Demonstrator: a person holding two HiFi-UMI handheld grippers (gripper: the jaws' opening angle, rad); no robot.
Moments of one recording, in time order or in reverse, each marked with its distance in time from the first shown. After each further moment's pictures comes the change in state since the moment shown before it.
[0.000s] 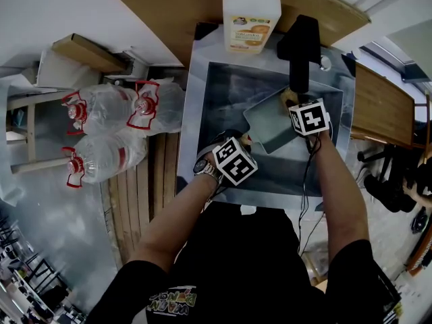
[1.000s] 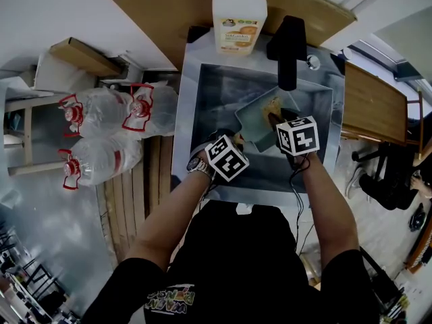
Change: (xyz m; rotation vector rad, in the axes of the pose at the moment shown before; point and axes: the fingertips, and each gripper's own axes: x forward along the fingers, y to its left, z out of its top) left arm -0.001 -0.001 0.000 -0.001 0.000 -0.002; right arm -0.037 0.058 -0.011 0.110 -0.119 0.131
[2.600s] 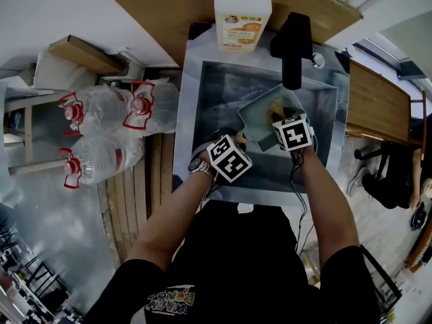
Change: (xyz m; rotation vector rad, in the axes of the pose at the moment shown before) left arm 0.000 0.000 0.000 -0.003 0.000 0.001; right arm 0.034 -0.017 -0.027 -0.114 0.122 -0.103
